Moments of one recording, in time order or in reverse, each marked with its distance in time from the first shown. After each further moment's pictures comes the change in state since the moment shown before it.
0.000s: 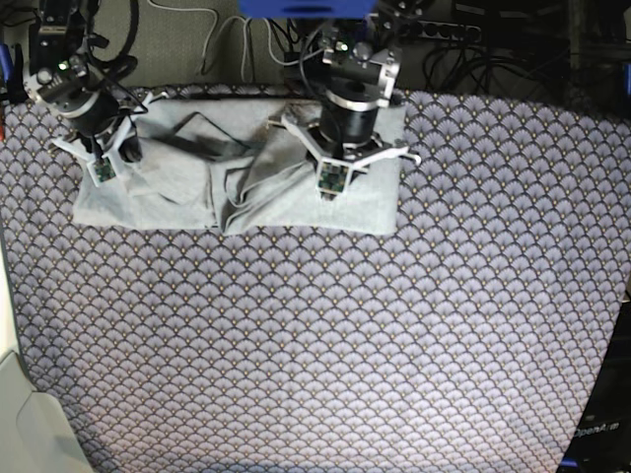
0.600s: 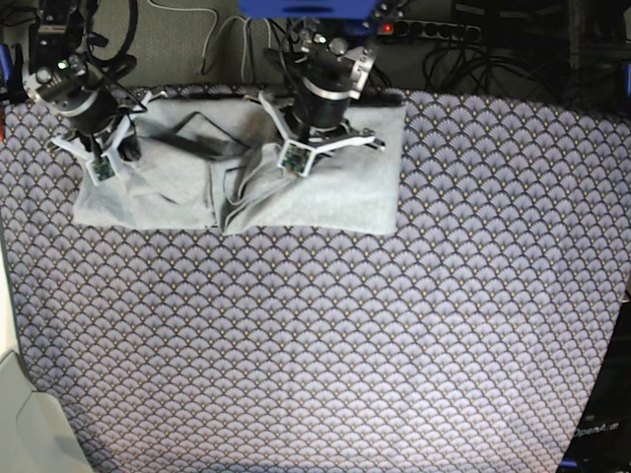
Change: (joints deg) left arm -3.0 -1.5 8.6 -6.3 -5.2 -0.3 -0.2; right arm -0.2 0.0 0.3 0.0 0.0 0.0 0.0
